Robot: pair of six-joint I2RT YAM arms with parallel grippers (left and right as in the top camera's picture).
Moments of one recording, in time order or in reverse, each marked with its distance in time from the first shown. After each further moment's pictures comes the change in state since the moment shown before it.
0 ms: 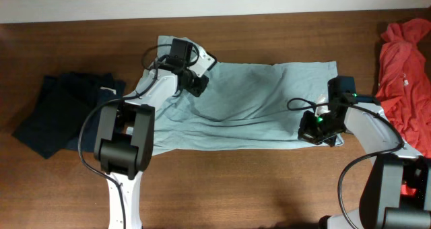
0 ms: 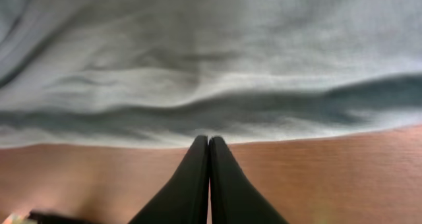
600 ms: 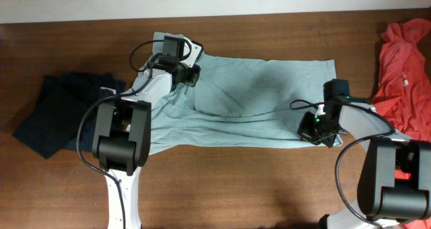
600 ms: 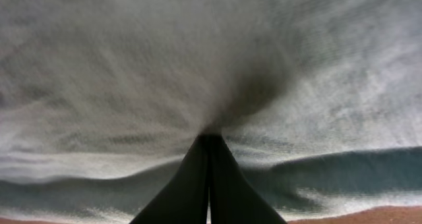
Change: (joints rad) left arm 0.043 0.031 0.004 0.151 -0.114 -0.166; right arm 0.000 0.100 -0.042 0.158 0.098 0.113
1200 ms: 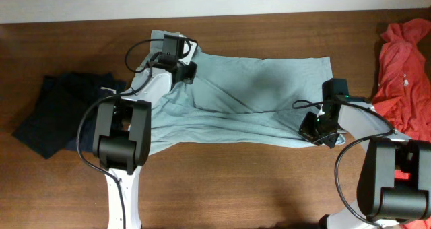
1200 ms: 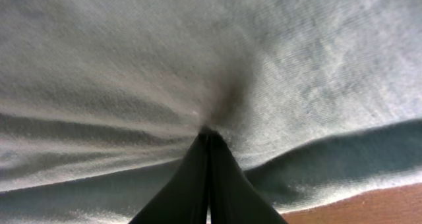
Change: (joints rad) left arm 0.003 0.007 0.024 -0.013 -0.127 -0.063; right arm 0.006 0.000 0.008 -0.021 0.087 0.052
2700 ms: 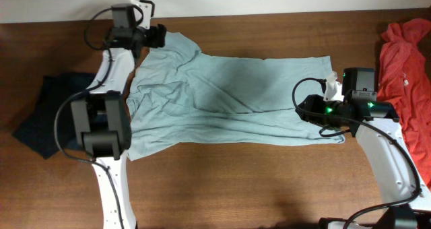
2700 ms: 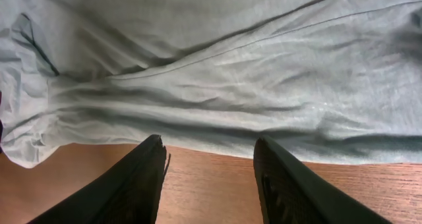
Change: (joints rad) left arm 0.227 0.154 0.362 0.074 0.209 -0.027; right arm 0.000 -0.337 0.048 0.005 -0.260 -0.188
